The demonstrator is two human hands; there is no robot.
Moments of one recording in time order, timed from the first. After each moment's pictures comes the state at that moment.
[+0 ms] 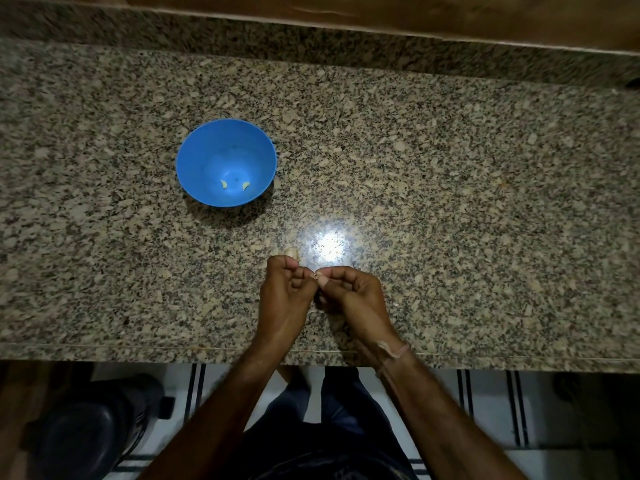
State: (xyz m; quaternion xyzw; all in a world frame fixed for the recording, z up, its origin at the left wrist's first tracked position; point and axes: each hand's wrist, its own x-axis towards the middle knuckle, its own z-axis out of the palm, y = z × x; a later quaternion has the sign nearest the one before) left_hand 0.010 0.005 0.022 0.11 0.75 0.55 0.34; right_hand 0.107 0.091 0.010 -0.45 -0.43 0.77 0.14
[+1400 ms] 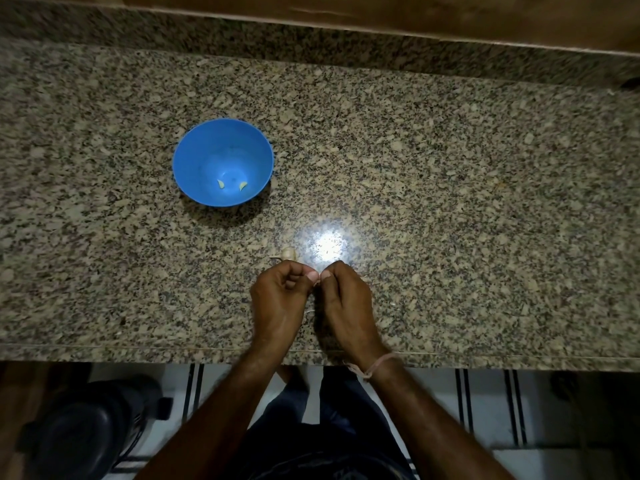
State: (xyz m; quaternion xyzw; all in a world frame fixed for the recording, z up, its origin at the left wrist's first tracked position) left_hand 0.012 0.005 0.020 0.12 0.80 0.51 0.29; right_hand 0.105 0.081 0.013 -0.41 -0.74 0.51 0.15
